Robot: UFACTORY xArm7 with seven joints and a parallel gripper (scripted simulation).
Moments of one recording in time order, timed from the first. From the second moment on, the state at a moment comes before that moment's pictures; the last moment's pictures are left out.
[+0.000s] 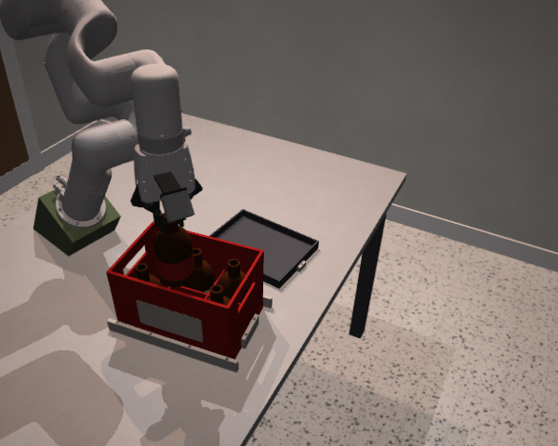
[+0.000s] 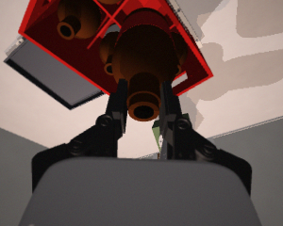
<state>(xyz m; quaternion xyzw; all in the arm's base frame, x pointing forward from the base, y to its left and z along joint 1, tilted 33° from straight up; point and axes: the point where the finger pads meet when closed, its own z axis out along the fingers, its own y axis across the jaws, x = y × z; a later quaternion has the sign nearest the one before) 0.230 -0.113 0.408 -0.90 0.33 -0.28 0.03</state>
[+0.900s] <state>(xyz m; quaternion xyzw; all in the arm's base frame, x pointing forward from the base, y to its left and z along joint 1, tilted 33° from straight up) 0.226 -0.112 0.415 -0.90 0.33 -0.28 0.03</state>
